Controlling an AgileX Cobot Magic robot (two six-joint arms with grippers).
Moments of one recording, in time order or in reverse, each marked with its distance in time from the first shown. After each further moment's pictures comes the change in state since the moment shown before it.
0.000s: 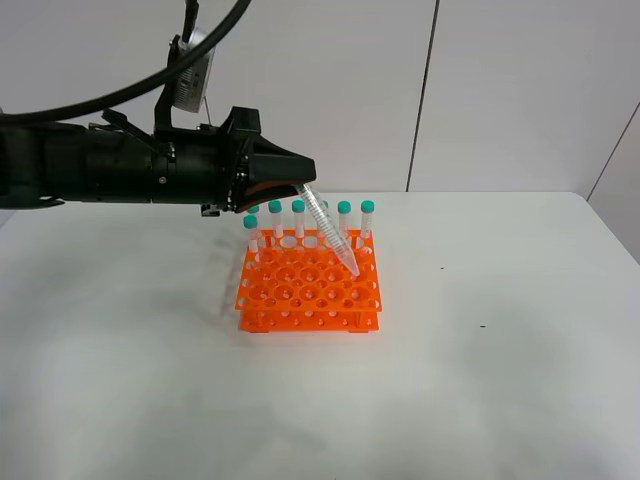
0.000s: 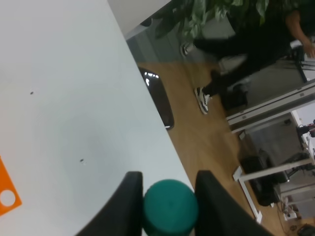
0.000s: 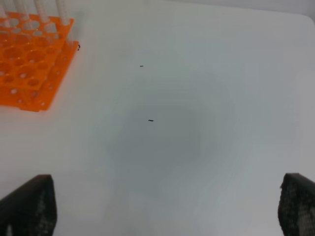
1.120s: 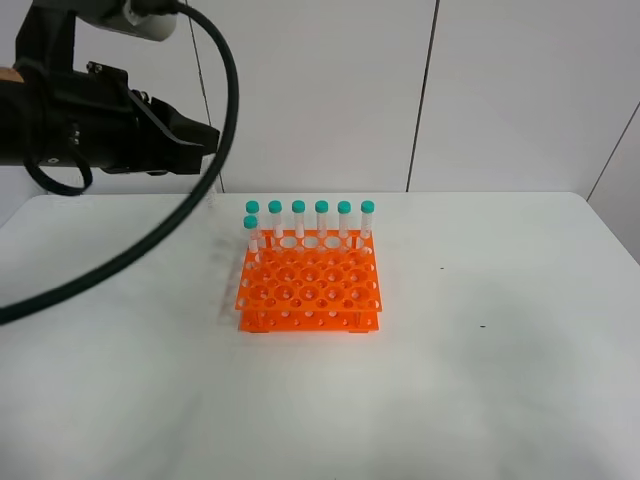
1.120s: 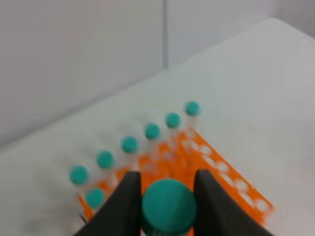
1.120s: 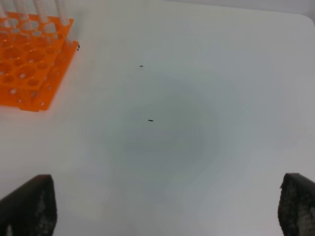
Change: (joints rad) left arm -0.143 -0.361 0.021 1.321 -0.526 -0.640; right arm 0.000 0.000 0.000 0.000 0.000 0.000
